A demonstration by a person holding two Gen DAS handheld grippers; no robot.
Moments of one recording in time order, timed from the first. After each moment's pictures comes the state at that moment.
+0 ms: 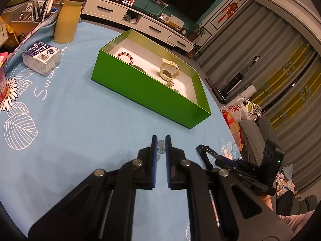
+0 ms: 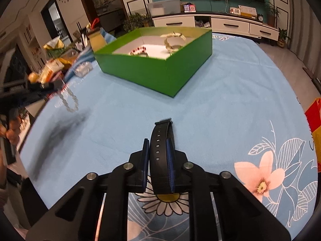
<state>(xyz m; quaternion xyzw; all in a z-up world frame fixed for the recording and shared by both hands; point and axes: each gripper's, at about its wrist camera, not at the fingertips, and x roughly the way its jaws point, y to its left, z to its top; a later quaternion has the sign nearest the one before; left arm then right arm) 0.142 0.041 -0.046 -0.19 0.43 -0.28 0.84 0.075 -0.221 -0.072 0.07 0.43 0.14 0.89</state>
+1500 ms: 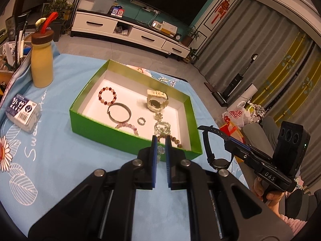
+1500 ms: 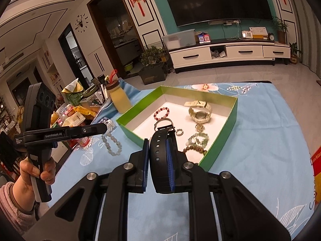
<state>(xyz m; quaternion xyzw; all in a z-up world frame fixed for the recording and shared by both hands) 0.209 -0.003 0.009 -0.15 0.40 -0.29 0.86 0.152 -0.211 0.022 0.12 0.32 0.20 0.92</state>
